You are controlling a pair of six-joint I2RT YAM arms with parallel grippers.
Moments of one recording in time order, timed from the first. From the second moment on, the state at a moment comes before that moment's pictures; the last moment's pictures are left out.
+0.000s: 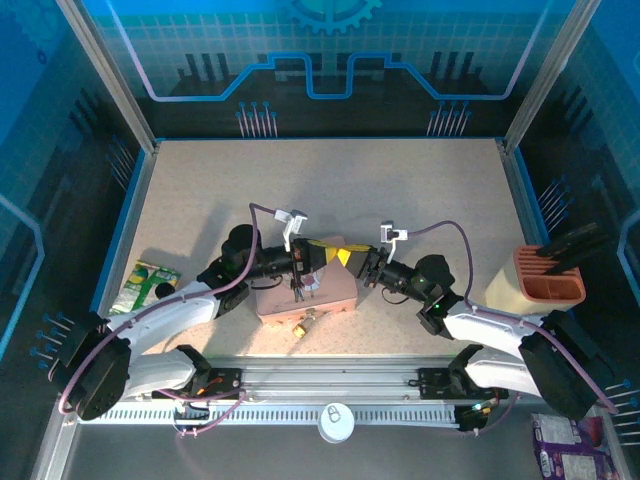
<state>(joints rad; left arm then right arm) -0.62 1.18 0.58 0.50 0.60 -0.64 0.66 1.17 0.31 0.99 -0.42 0.85</state>
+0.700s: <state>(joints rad) -0.63 1.13 0.61 0.30 0.53 -0.55 0.65 1.03 0.33 0.74 -0.40 0.76</state>
